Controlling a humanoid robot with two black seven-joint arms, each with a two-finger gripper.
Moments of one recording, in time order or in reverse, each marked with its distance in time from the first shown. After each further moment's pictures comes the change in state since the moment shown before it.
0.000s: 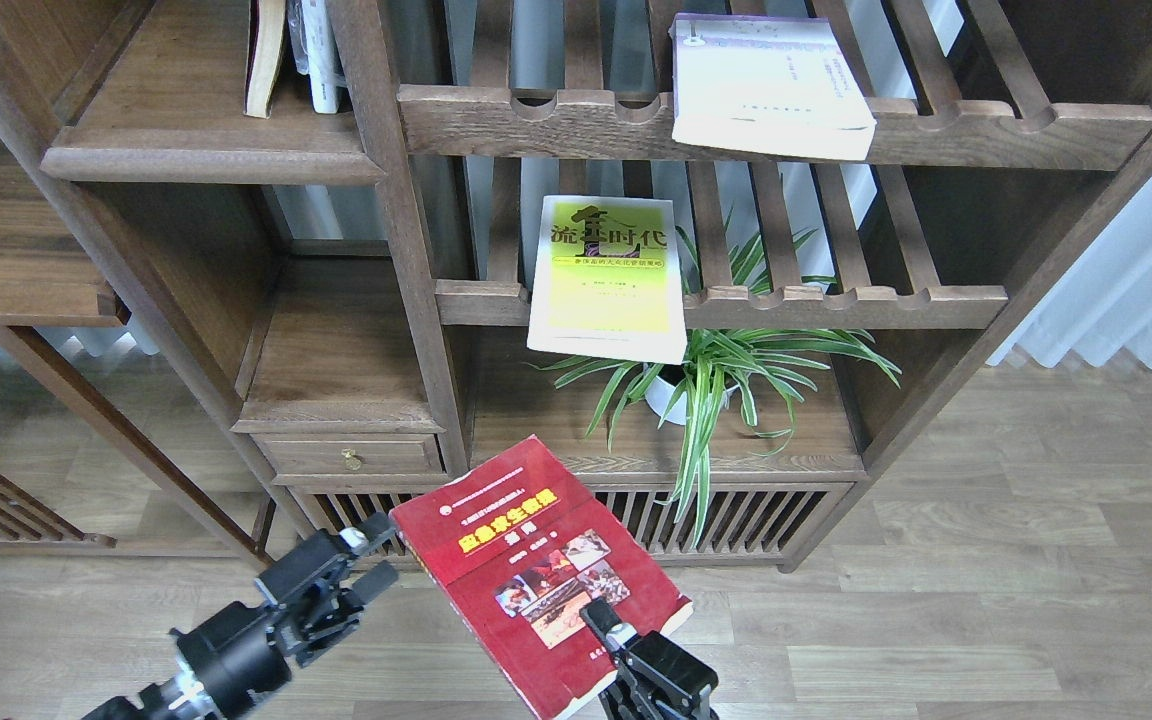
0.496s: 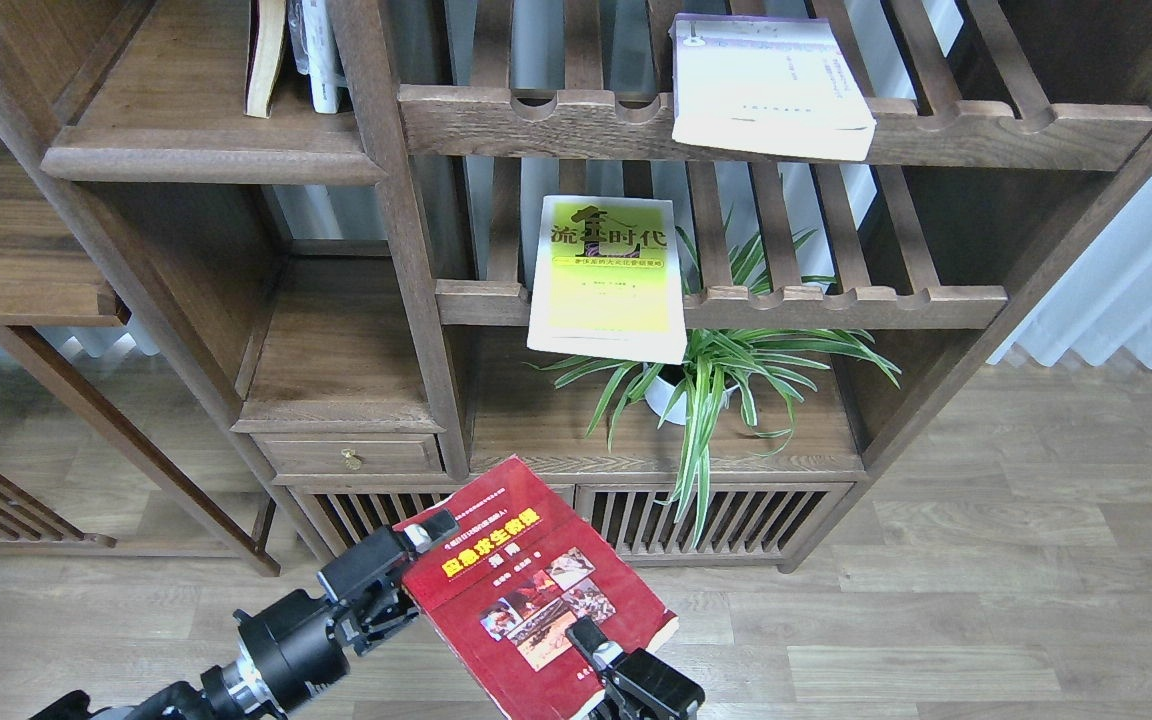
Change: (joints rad) left arm -0.029 -0.035 0.081 0.000 0.033 0.000 0.000; right arm 0.004 0.002 -0.010 -0.020 -0.007 0.000 -0.007
